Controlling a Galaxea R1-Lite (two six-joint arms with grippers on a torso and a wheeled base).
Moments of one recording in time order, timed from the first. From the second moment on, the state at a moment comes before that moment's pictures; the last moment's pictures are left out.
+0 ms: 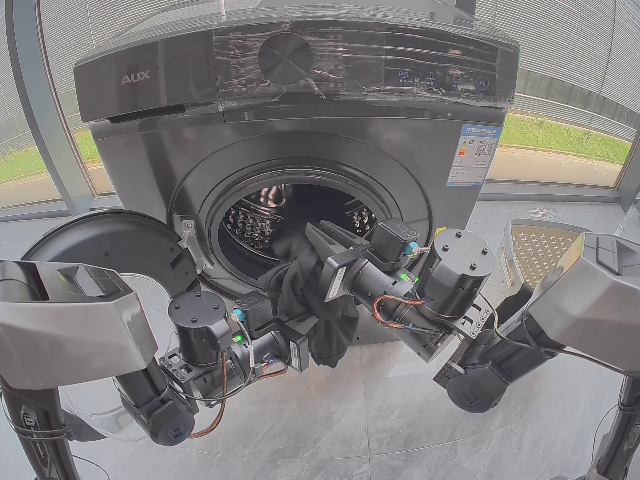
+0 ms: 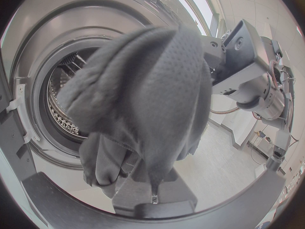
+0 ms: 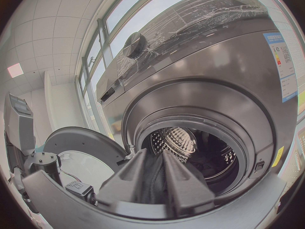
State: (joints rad) left arm -0.62 2.14 -0.53 -1.51 -0.12 -0.11; right arm 0.80 2.14 -0.94 -1.41 -0.12 0.14
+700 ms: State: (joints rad) left arm -0.60 2.09 -0.63 -1.54 -0.03 -0.12; right arm 0.68 2.08 -0.83 -1.36 -0.13 0.15
